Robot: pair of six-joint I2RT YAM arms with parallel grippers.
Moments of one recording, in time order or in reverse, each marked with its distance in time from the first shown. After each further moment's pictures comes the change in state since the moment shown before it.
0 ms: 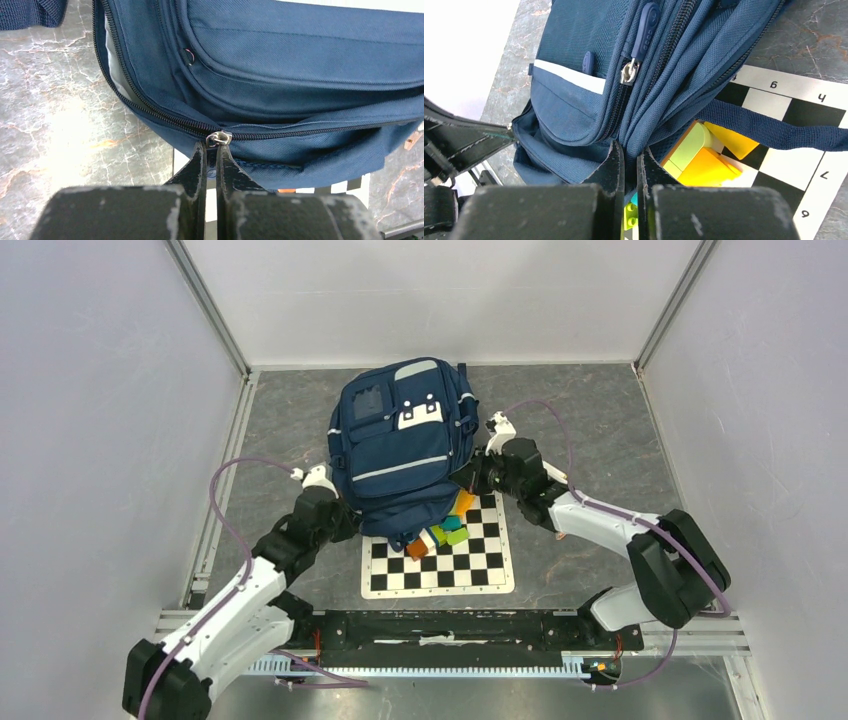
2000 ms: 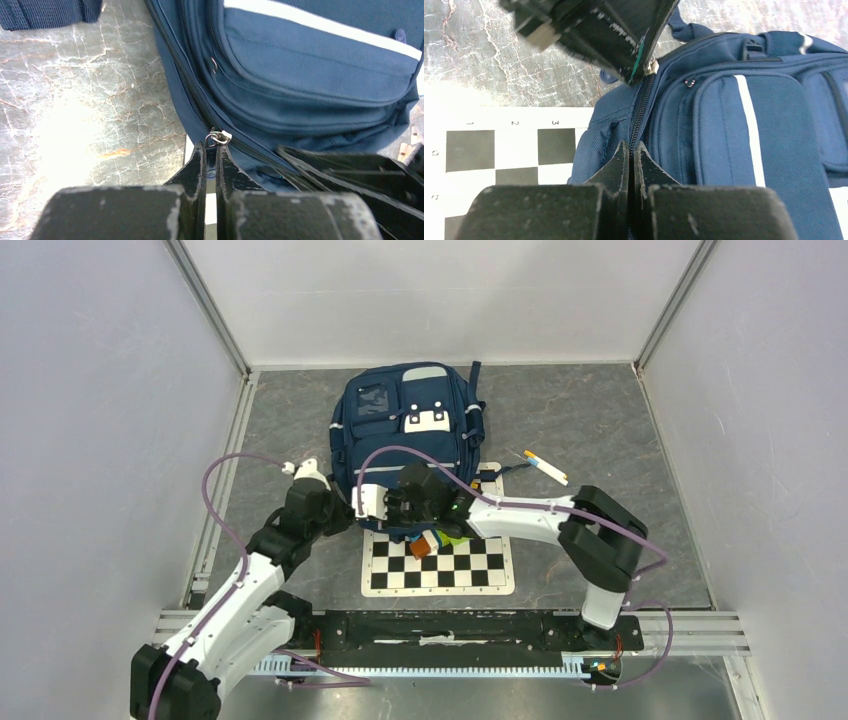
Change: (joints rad) left arm 0.101 0.039 0.034 0.004 0.068 0.034; right arm 0.449 0.396 0.444 -0.181 -0.063 -1.128
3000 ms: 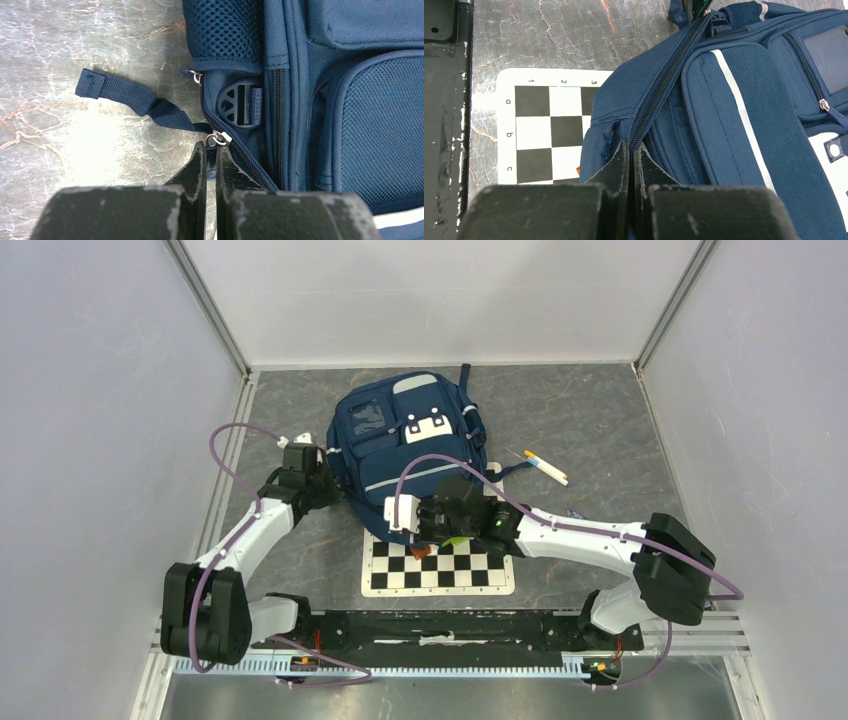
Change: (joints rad) left arm 0.238 0.414 0.190 0.074 0.061 0.132; right arm 0.027 -0.370 -0.251 -0.085 0.006 0.060
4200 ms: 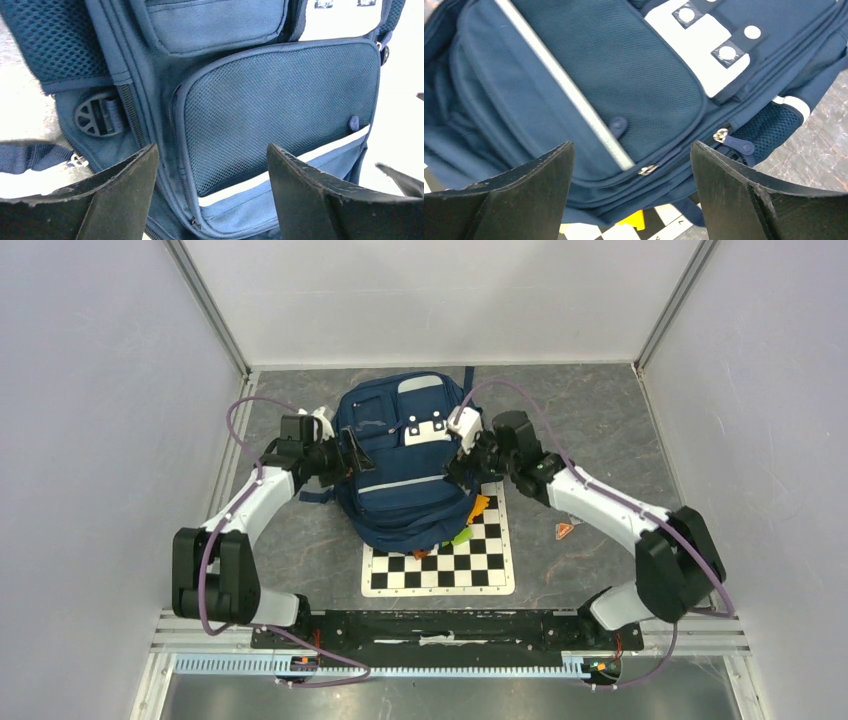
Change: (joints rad) left arm 0.035 0.171 0.212 -0.021 0.411 0.077; right arm -0.431 -0.037 0.059 -0.100 -0.061 0.199
